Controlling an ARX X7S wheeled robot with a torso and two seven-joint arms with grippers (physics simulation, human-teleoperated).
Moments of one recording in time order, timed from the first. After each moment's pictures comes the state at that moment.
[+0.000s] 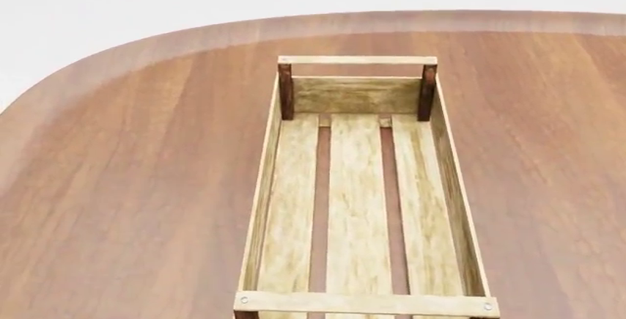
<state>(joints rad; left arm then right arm) 0.31 -0.28 0.23 0.29 -0.01 0.68 -0.36 -0.23 0.28 -0.30 -0.30 -0.18 -0.28 0.56</state>
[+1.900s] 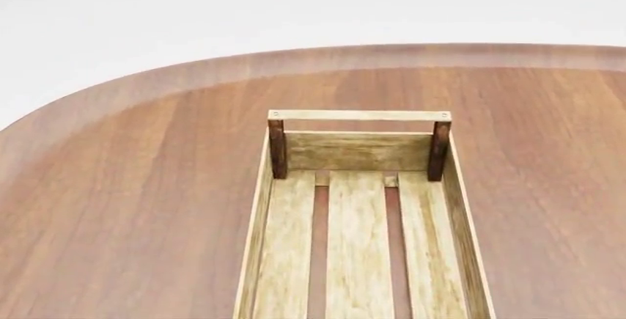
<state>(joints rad) 0.31 -0.31 0.25 0.28 -0.01 0.69 -0.40 -0.22 0.31 -0.32 -0.29 -0.15 -0.32 0.61</state>
